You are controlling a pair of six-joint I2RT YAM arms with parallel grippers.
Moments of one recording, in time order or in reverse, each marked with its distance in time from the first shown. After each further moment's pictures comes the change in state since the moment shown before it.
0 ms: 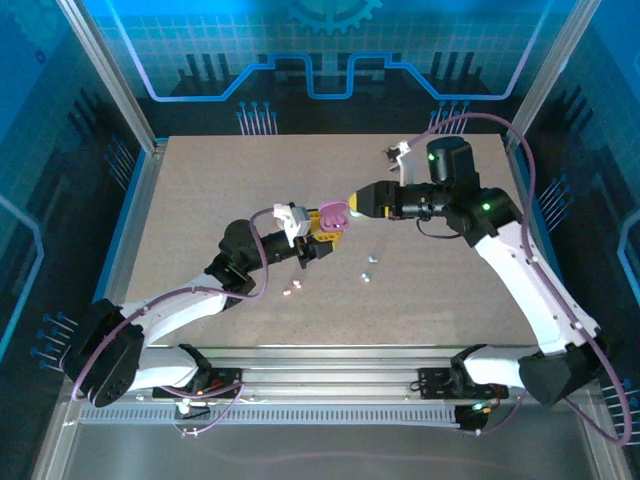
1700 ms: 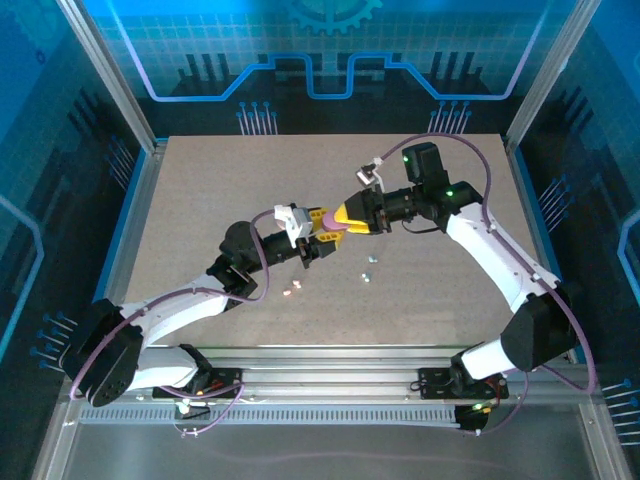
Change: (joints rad) left arm -0.029 0.000 0.008 0.035 -0.038 0.018; right arm -0.027 0.199 -0.099 0.126 -0.513 0.159
